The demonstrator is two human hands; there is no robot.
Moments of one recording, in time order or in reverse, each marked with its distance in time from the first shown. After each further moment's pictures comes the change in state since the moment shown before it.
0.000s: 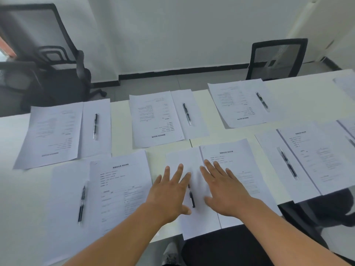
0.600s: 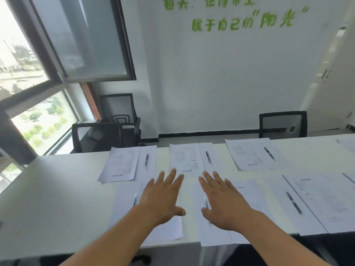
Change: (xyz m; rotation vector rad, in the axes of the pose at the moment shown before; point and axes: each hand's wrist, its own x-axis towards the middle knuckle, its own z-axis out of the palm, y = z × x) left_hand -0.228 0.020 -0.095 0.089 0.350 -0.240; right_hand -0.177 -0.109 -0.093 -0.088 0.304 -0.175
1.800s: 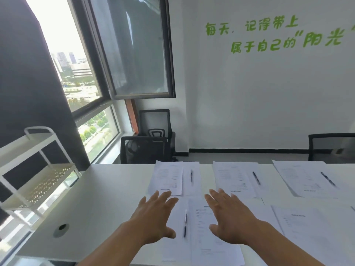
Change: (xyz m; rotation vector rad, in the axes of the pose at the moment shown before) left_hand -0.130 -0.206 -0.027 -0.044 -0.069 -0.140; right_hand 0.062 -0.182 -0.034 -0.073 -0.033 -0.166
